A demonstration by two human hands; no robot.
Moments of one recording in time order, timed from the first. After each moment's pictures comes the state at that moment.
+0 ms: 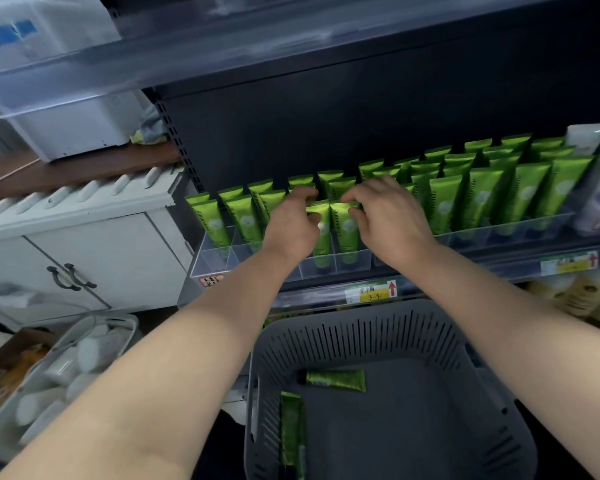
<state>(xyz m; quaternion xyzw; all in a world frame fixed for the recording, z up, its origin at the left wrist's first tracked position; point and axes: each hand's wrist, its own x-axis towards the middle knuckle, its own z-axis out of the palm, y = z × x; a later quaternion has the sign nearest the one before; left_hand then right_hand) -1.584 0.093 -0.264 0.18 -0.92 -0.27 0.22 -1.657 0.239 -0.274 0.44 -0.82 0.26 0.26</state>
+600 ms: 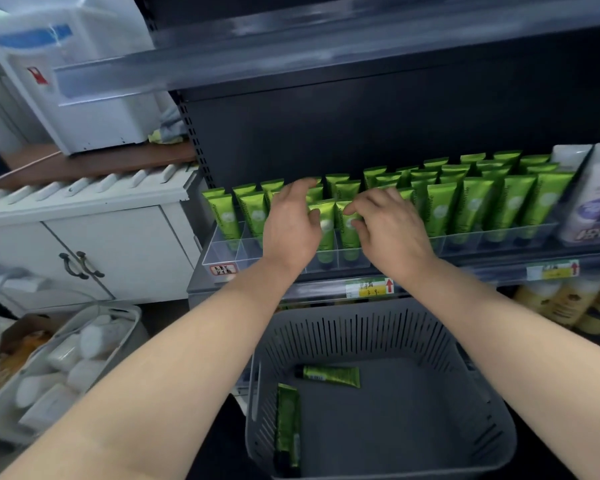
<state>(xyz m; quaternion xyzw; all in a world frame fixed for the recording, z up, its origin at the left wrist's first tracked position) -1.541 0.111 -0.254 0.15 -0.90 -0.20 0.35 -1.621 0.253 -0.274 0.44 -0.81 0.25 0.29</state>
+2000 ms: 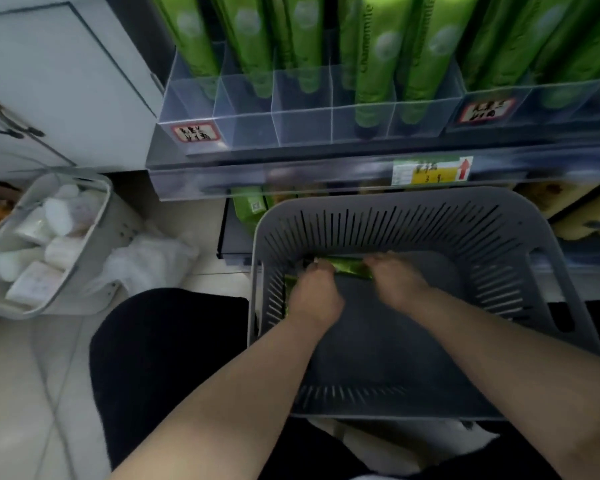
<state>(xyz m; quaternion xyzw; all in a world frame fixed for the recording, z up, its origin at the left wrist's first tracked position) -1.466 0.135 -0.512 0.31 -0.89 -0.31 -0.14 -1.582 0.244 -0.541 0.40 -0.88 0.01 -0.26</state>
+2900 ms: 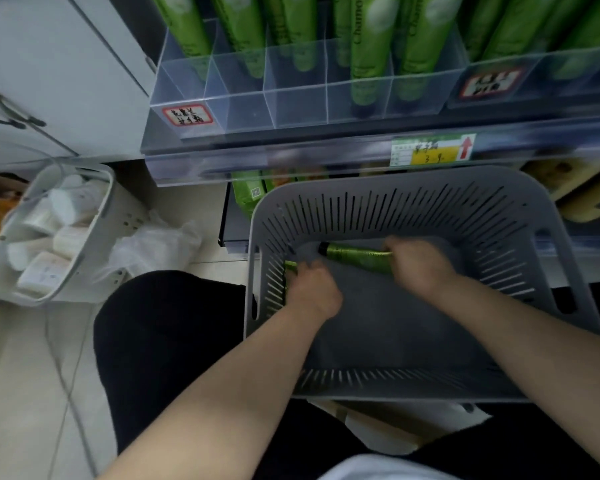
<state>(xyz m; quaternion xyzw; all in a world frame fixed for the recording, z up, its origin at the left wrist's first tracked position) -1.464 0.142 -0.514 0.33 -0.88 -0.17 -0.30 -1.590 0.274 -0.525 0.38 -0.89 0.06 -0.25</state>
